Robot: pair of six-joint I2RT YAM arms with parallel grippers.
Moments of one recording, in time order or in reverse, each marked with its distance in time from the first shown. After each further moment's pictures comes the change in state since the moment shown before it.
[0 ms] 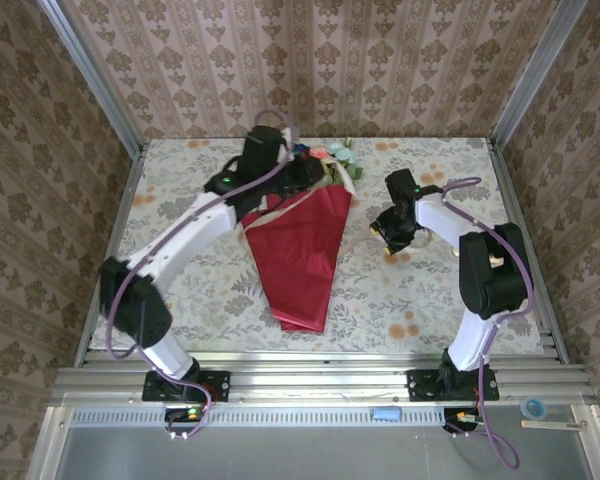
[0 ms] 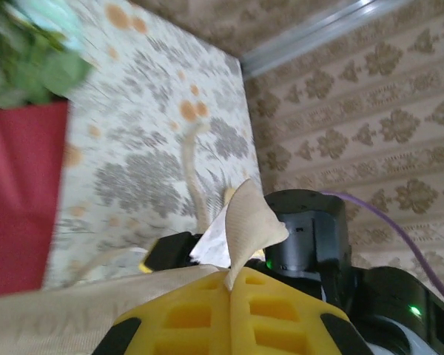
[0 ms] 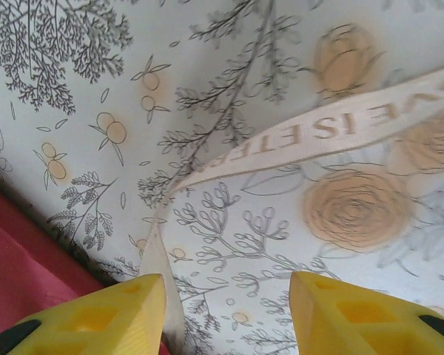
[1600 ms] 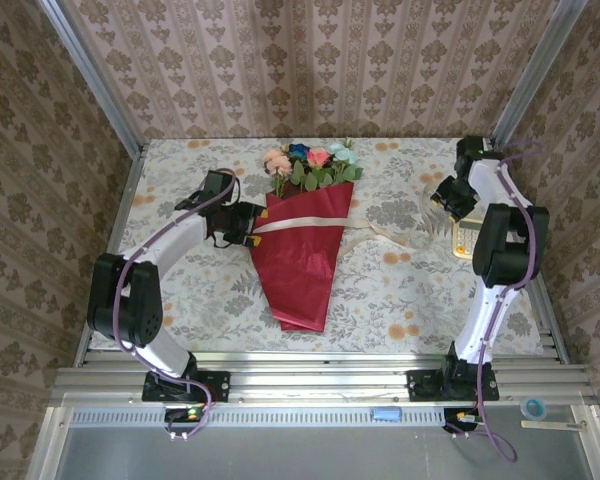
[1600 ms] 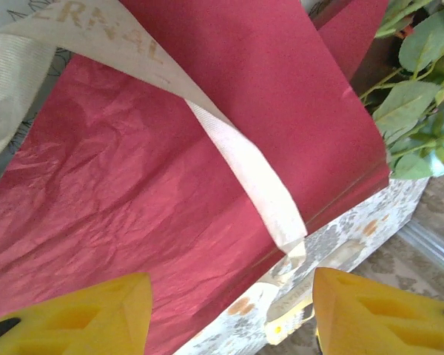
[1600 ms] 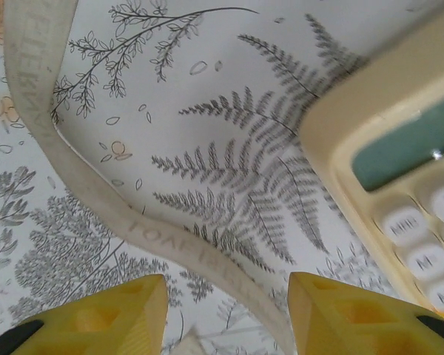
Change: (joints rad) left arm 0.331 -0.098 -0.449 -0.183 0.007 -0.600; right arm -0.380 0.278 0.455 -0.216 0.116 -0.521
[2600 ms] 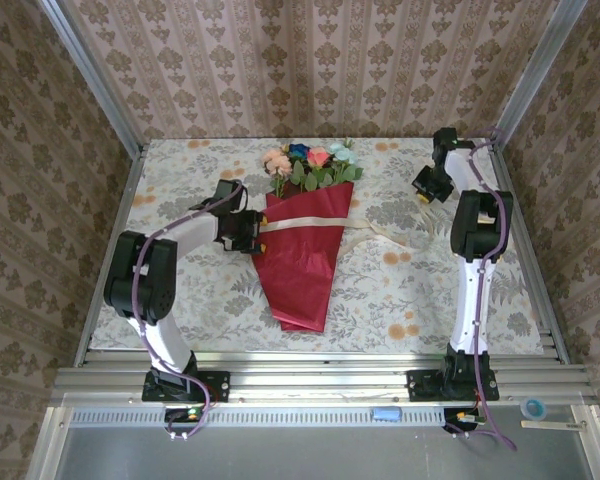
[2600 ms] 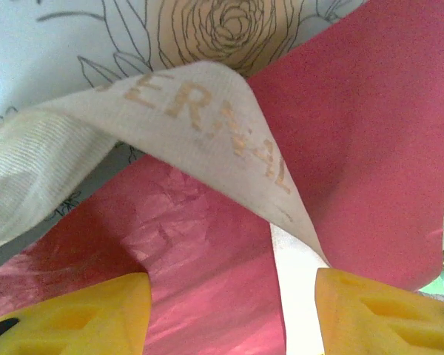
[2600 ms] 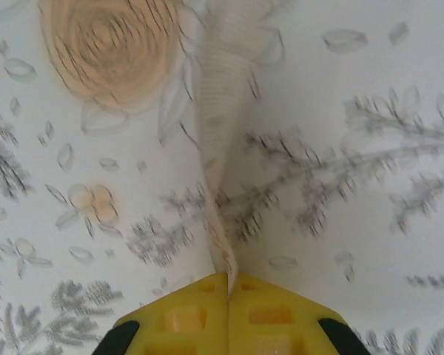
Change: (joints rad) left arm 0.002 0.169 -0.021 0.108 -0.042 -0.256; right arm 0.068 0.341 0.367 -0.039 -0.037 -0.070
